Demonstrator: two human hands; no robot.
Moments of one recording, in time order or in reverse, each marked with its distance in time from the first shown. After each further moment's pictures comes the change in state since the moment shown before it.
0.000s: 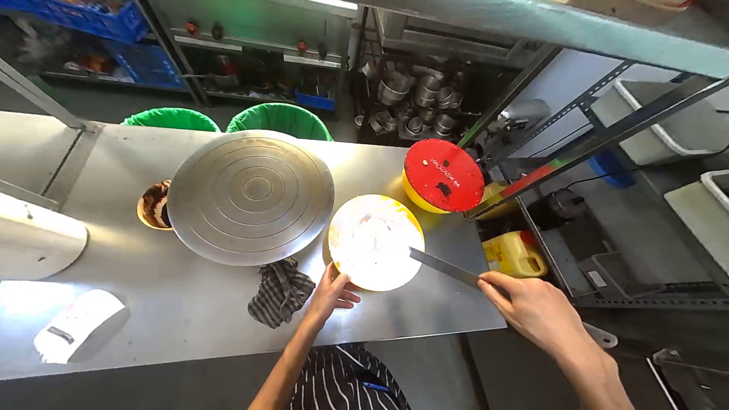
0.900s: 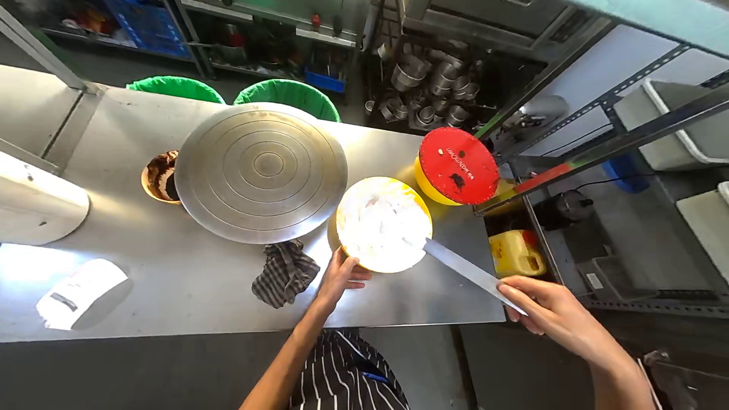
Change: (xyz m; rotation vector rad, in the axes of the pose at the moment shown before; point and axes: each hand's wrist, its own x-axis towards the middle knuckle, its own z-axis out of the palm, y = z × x) left_hand 0.004 -0.015 0.005 -0.121 -0.013 0.047; right_hand -0.018 0.020 -0.003 0.714 -0.242 0.159
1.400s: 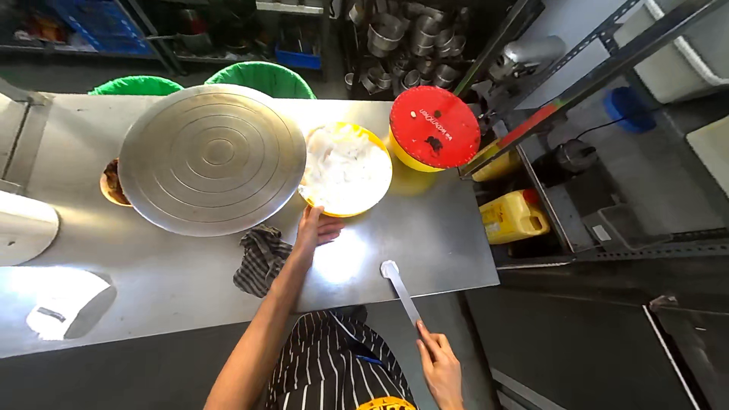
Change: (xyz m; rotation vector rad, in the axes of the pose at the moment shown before) left_hand 0.041 0.045 0.007 0.040 0.126 0.051; right_hand -0.120 0.105 0.260 -0.096 0.467 0.092
